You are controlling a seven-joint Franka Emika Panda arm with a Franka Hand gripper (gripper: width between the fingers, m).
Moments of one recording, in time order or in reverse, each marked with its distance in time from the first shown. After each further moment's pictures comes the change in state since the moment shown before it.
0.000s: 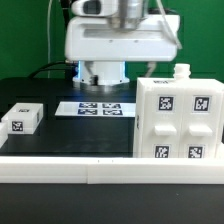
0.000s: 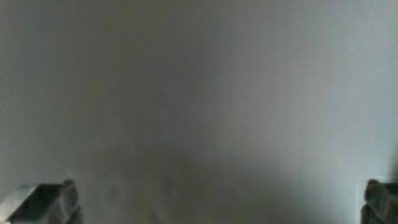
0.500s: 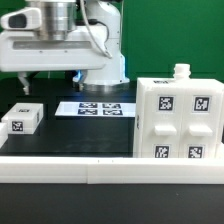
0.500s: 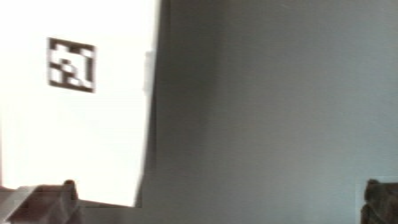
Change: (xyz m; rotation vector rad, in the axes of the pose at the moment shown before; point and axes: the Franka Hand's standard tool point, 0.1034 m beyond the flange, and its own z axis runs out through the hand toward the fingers) arm -0.041 0.107 0.021 0.012 -0.010 -0.027
